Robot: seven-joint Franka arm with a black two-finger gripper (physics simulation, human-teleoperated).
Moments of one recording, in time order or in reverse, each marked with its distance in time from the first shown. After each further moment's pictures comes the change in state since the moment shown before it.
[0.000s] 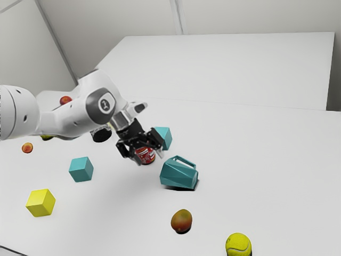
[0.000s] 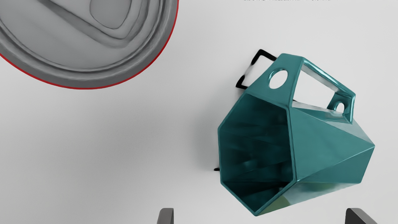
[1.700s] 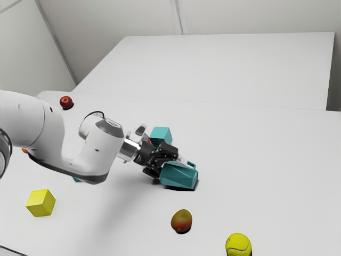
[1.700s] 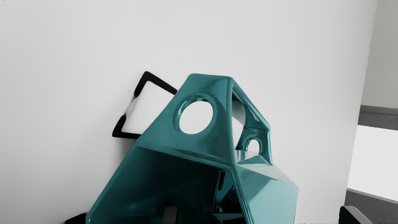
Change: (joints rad) arm -0.036 0.129 0.002 -0.107 -0.862 0.112 0.681
